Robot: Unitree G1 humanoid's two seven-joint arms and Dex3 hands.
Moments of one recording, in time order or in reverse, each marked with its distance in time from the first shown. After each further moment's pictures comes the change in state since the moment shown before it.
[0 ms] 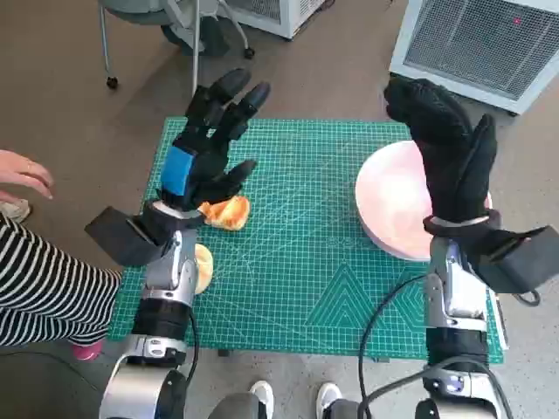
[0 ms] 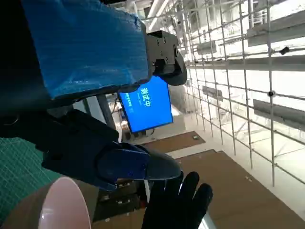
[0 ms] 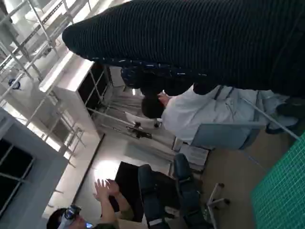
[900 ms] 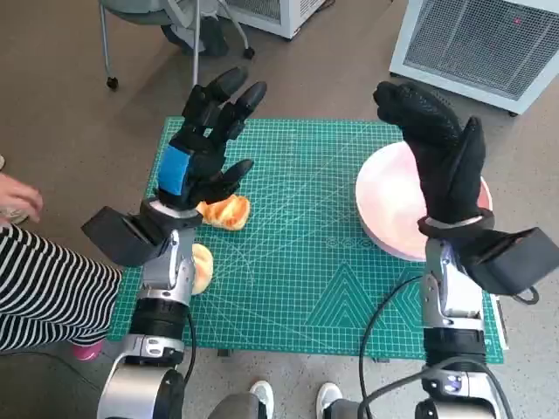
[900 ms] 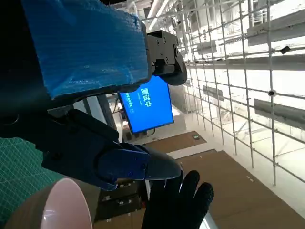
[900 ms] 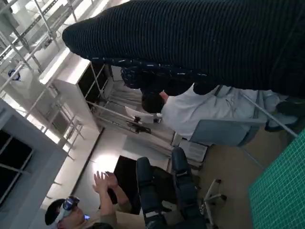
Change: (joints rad) left arm 0.000 0.005 0.000 -0.001 0.000 0.001 -0.003; right arm 0.000 -0.007 0.024 0.008 -0.012 -0.019 0.004
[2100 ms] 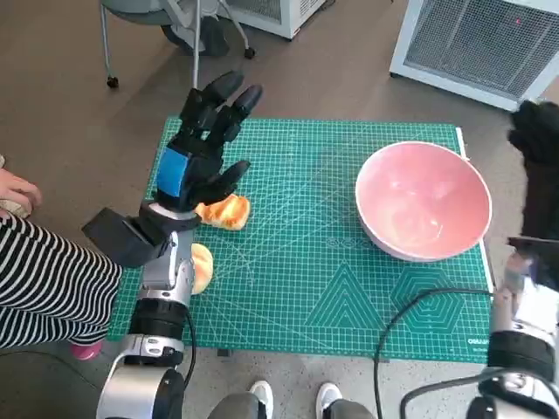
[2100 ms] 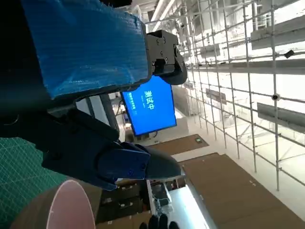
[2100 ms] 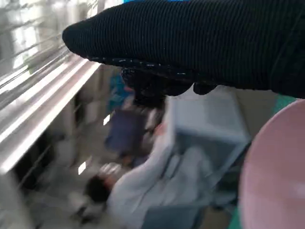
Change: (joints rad) left arm 0.000 -0.001 0.013 0.042 -0.002 -0.022 -0.007; right arm -0.002 -0.243 -0.237 0.444 -0.041 -0.133 -0.164
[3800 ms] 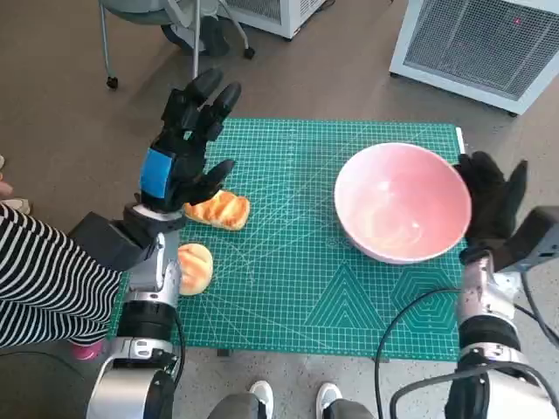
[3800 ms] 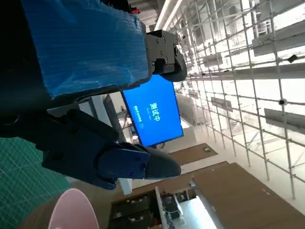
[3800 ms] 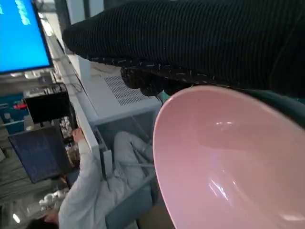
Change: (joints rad) left arm 0.033 0.058 0.008 -0.040 0.032 -0.006 0.043; right arm -0.170 0.109 -0.048 0.444 0.038 0.225 0.027
